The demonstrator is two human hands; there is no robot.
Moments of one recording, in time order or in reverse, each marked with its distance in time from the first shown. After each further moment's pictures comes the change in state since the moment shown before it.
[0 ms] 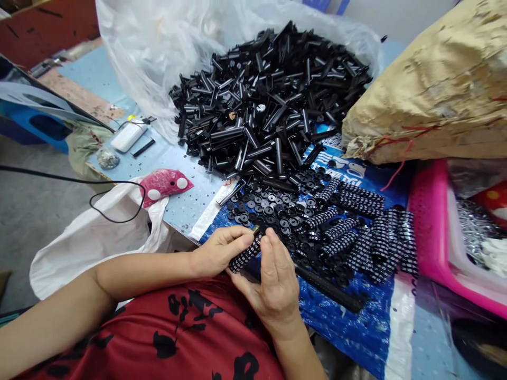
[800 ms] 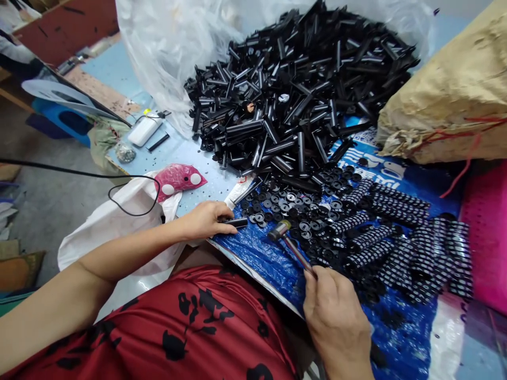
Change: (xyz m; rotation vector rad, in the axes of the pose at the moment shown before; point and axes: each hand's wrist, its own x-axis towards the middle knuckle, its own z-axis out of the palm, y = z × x) left_hand 0.013 0.014 -0.105 1.188 -0.096 -0.005; right_hand -0.033 0.044 -0.033 -0.438 -0.196 0.025
